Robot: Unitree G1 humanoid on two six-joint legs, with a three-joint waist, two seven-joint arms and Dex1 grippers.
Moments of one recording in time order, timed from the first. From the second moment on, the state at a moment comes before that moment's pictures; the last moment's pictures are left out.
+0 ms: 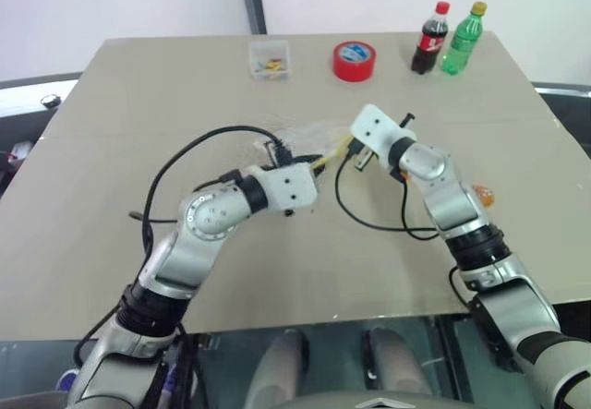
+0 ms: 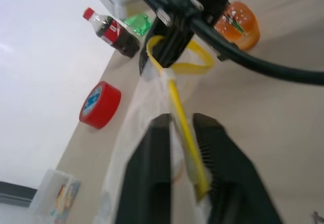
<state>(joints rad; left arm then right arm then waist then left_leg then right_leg) -0.43 0.60 -0.23 -0.28 0.20 0.04 -0.63 -0.77 -0.27 0.28 0.18 -0.30 0.32 0.46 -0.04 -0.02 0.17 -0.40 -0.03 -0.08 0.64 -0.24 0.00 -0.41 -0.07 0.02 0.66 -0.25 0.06</state>
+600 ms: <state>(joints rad) -0.46 0.58 -0.13 -0.01 0.11 -0.10 -0.62 -0.54 -0.32 0.14 -0.26 -0.12 0.64 0.57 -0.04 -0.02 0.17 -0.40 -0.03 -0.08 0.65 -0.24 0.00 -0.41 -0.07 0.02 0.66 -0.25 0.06</state>
